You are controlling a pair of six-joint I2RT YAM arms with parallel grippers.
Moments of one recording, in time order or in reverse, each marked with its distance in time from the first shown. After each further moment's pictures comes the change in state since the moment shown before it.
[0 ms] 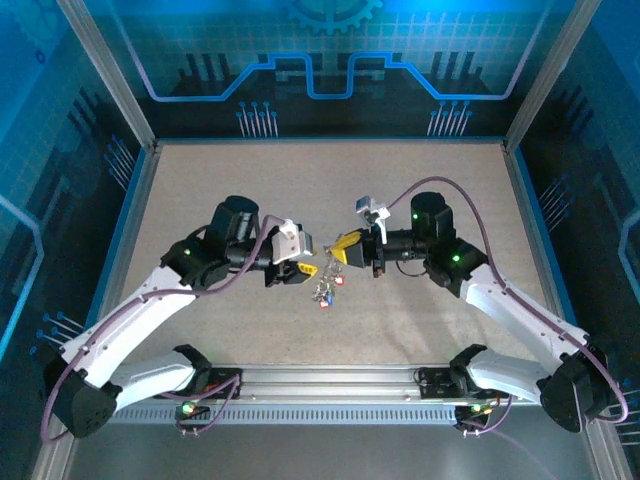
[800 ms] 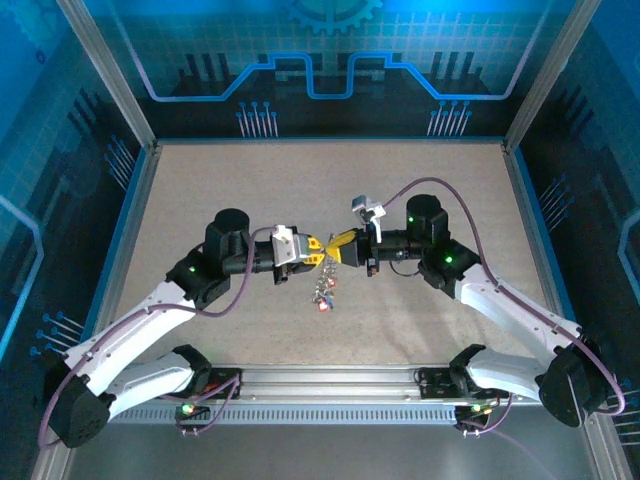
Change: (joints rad) left arm -0.017 -0.058 -0.165 0.373 -0.013 -0.028; right arm 0.028 0.030 -0.020 0.117 0.029 0.089
